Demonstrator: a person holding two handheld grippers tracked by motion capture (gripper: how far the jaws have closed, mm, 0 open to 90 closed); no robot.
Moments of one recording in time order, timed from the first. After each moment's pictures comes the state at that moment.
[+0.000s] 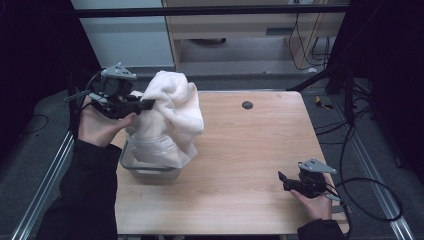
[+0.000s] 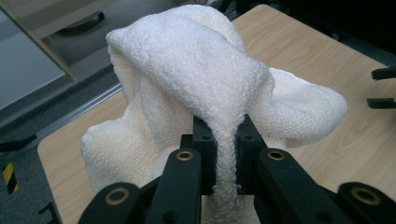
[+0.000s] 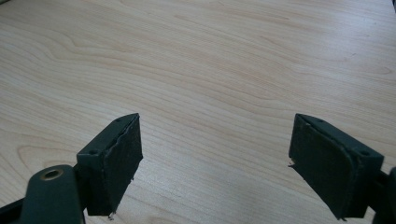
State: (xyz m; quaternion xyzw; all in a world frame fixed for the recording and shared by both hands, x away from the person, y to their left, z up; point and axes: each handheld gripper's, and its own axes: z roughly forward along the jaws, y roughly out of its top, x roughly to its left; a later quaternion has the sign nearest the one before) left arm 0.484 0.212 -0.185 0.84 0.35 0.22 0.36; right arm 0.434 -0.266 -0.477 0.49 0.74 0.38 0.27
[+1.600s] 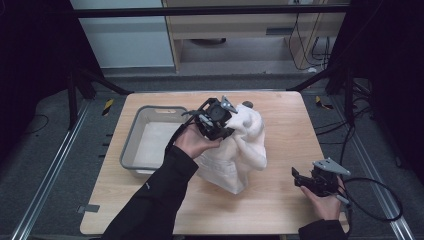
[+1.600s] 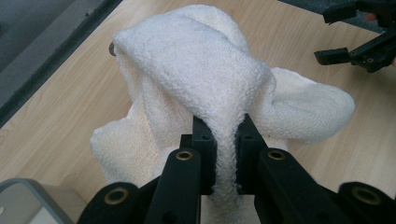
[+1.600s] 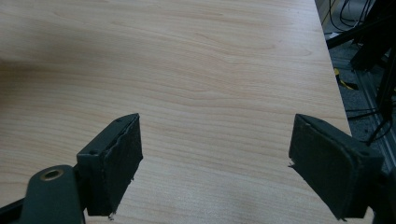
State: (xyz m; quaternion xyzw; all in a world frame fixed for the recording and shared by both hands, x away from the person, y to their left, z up) left arm 0.512 0.034 -0.284 0.91 0.23 0.15 0.31; right arm 0.432 -0.294 -0.477 0.55 0.68 0.37 0.31
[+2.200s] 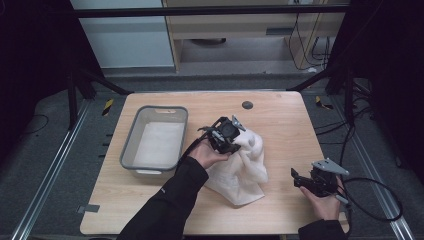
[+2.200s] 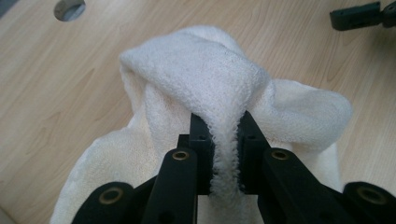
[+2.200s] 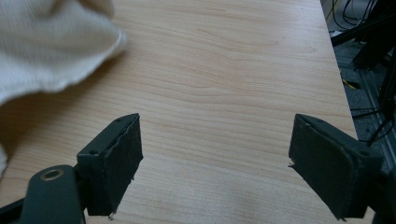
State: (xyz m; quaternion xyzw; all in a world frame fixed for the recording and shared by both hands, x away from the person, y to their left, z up) left arm 0.526 0.010 -0.362 0.93 0.23 0.10 0.28; right arm 0.433 -0.293 -0.479 0.55 0.69 0.36 0.30
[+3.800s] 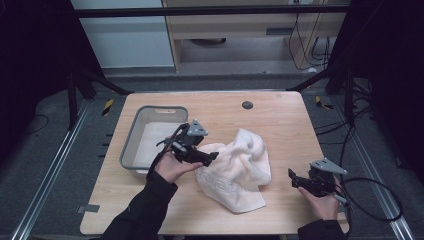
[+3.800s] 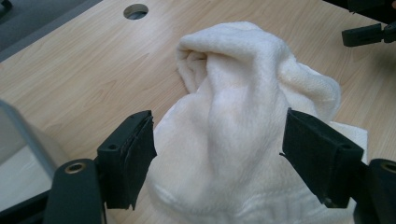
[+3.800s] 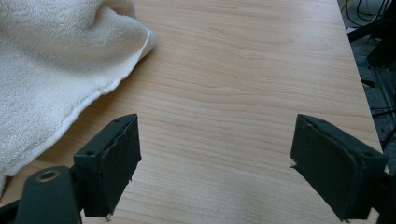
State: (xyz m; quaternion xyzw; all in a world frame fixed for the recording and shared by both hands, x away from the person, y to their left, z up) left arm 0.492 0.109 -0.355 0.87 0.29 0.15 0.37; right arm 0.434 -0.289 -0.480 0.55 0.69 0.37 0.29
